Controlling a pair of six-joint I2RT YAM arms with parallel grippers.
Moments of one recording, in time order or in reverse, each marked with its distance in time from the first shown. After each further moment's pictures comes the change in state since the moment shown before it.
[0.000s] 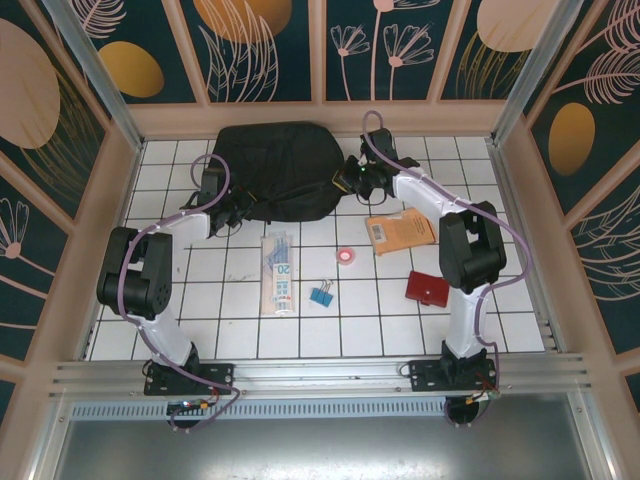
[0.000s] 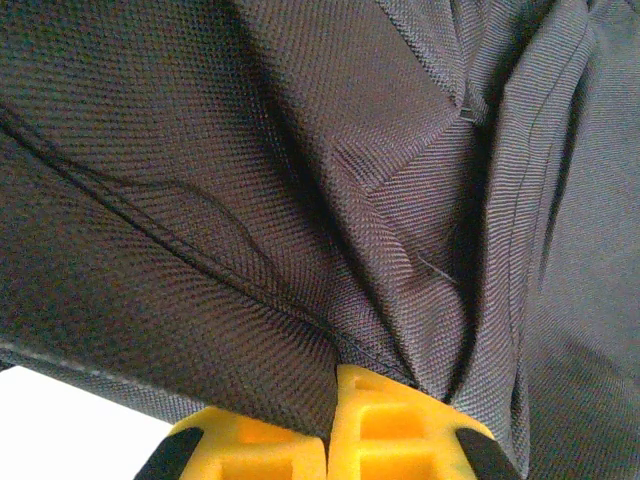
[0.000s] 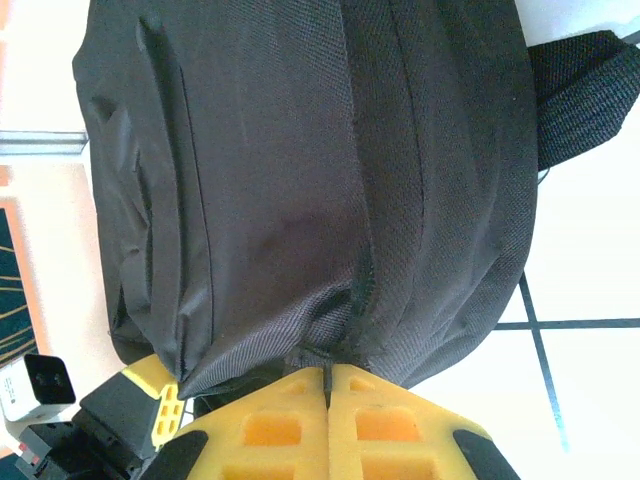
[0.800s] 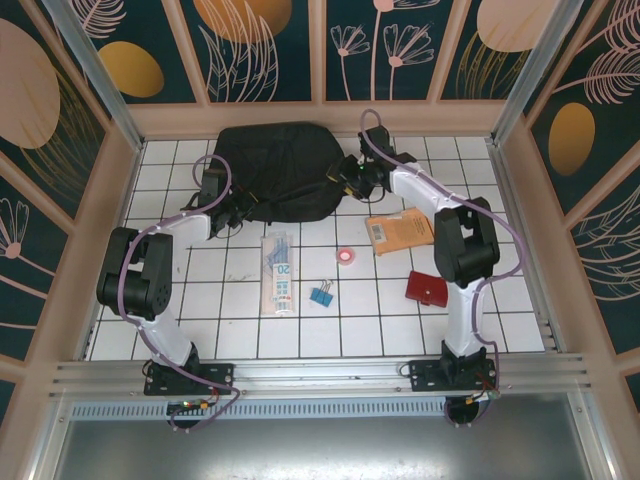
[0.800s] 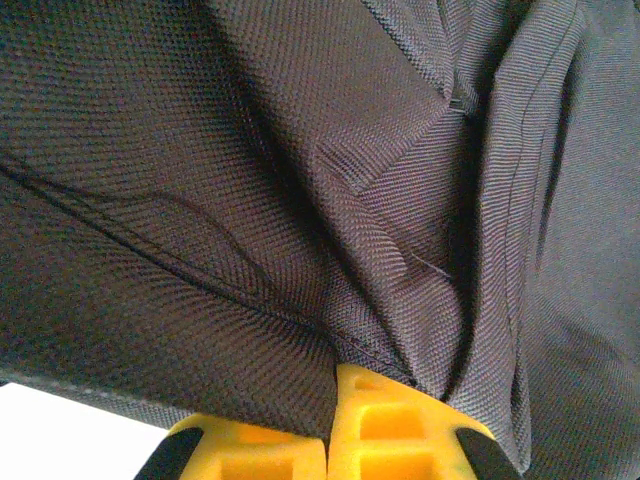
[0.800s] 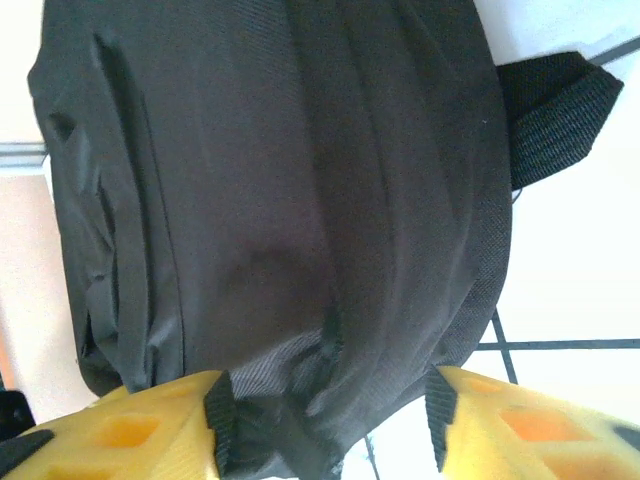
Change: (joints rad) left arm -0.009 -0.003 -0.012 0.016 0.019 0.024; right arm -0.003 0.068 0.080 -0.078 0.026 -0.005
